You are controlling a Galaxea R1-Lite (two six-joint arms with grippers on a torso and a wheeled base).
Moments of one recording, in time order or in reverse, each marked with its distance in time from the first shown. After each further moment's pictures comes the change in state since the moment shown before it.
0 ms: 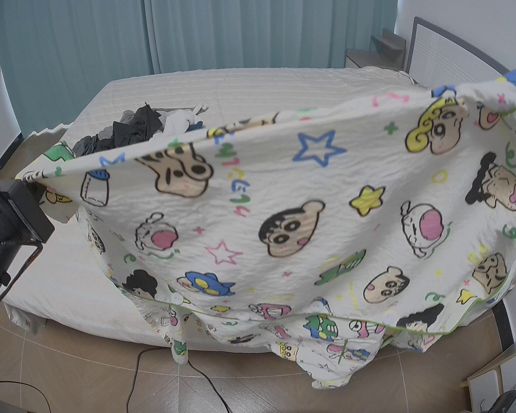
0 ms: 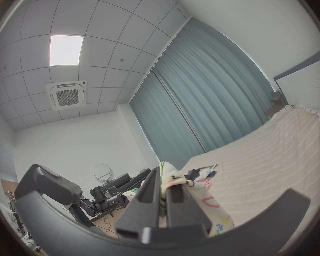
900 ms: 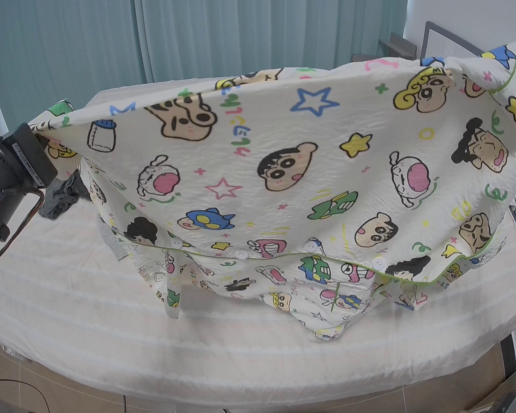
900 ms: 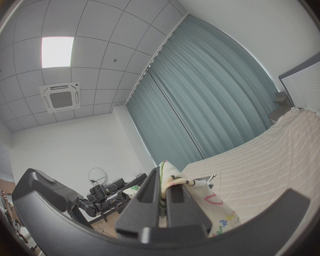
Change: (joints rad) left arm 0.030 0.074 -0.137 -0.008 0.000 0.003; right arm 0.002 0.060 -0.057 -0.036 0.000 0.002
